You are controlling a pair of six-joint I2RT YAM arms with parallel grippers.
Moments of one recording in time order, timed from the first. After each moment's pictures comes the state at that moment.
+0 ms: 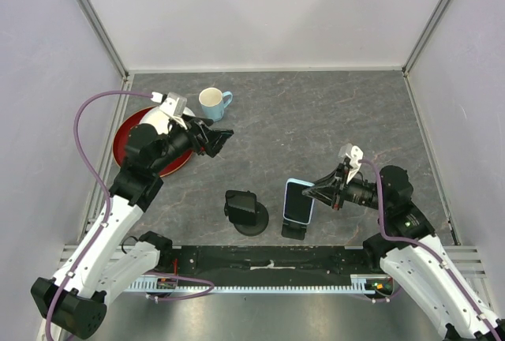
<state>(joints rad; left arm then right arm) -0.39 0.82 0.81 0.00 0.35 -0.33 0.44 0.46 0.49 -0.18 -0.74 0.22</state>
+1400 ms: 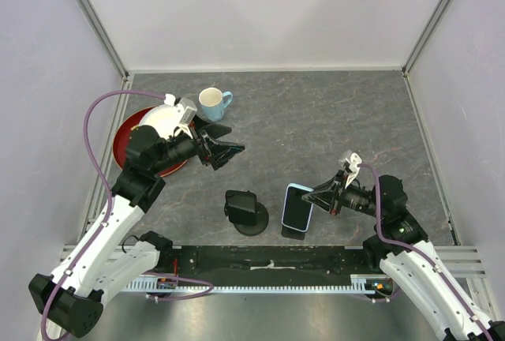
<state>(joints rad) -0.44 0.83 0.81 0.09 0.63 -0.32 0.44 0.37 0.33 -0.08 -0.70 0.33</state>
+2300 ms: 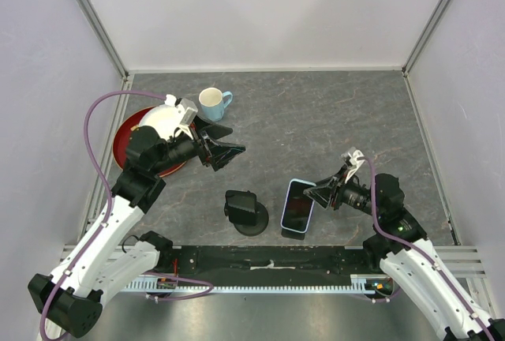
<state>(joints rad) -0.45 0.83 0.81 0.09 0.63 -0.32 0.44 0.40 0.33 -0.14 -0.54 0.39</state>
